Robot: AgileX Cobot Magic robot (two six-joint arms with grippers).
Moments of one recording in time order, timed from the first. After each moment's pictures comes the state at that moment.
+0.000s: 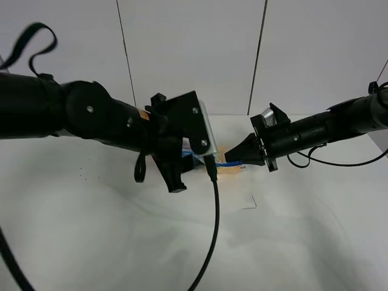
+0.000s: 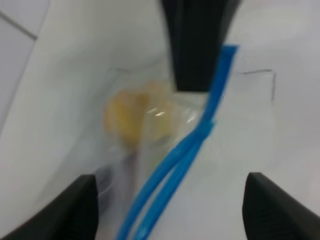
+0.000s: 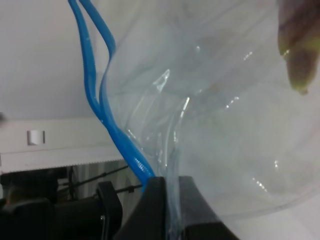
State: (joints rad) left arm -0.74 1.60 -1.02 -0.34 0.11 1.08; right arm 0.05 2.04 -1.15 1.32 1.21 -0.94
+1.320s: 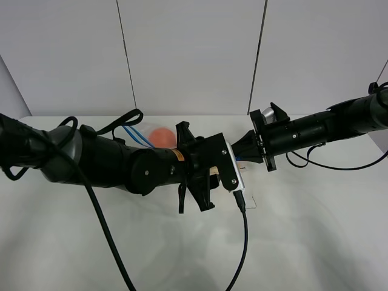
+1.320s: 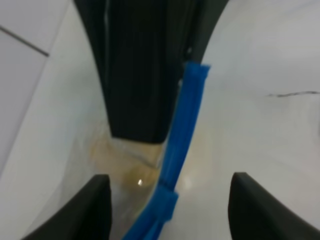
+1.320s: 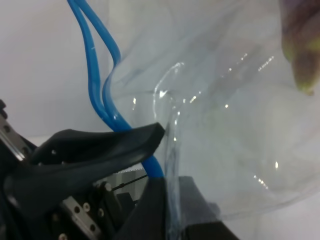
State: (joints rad) left arm -0.84 1.83 -0.95 -0.37 -0.38 1.08; right arm 0.05 2.04 -1.15 1.35 1.21 -0.89
